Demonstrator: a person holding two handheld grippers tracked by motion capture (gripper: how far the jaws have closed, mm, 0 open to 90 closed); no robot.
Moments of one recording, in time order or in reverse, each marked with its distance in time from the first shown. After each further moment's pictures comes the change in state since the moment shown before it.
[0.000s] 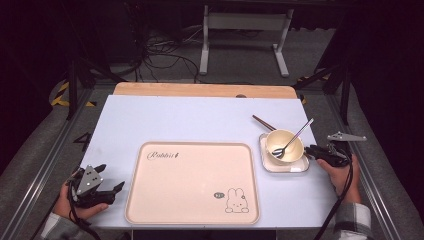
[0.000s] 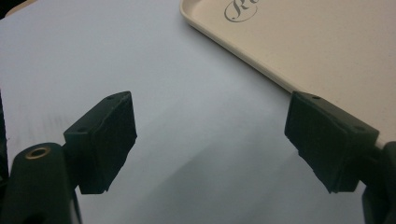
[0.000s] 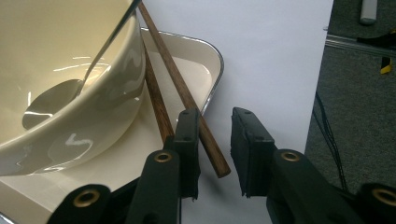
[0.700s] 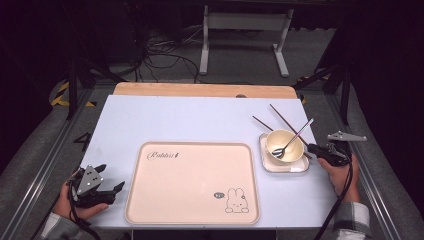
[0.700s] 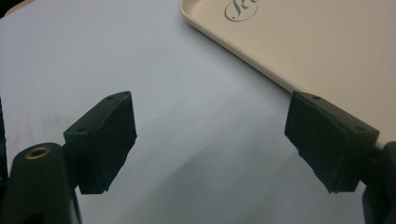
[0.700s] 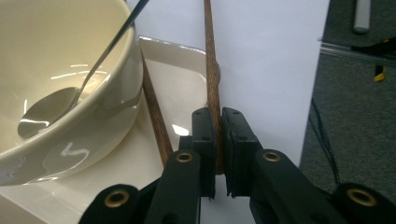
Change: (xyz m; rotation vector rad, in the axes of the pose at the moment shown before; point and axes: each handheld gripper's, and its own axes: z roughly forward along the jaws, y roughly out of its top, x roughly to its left) left arm 0.000 0.000 0.000 0.001 -0.002 0.001; right arm 0.000 0.002 -0.001 -0.040 -0.018 -0.005
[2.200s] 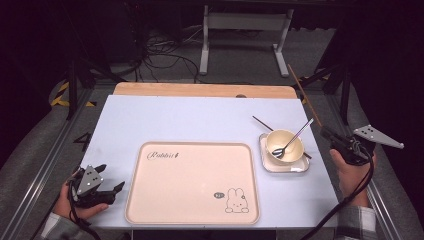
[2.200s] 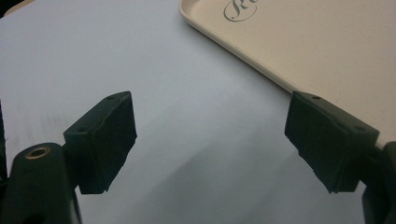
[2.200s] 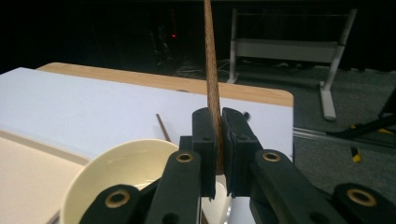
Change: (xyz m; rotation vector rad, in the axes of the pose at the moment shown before) left arm 0.000 0.000 0.000 -0.001 -0.001 0.001; right arm 0.040 0.039 -0.075 -0.374 -0.034 -0.005
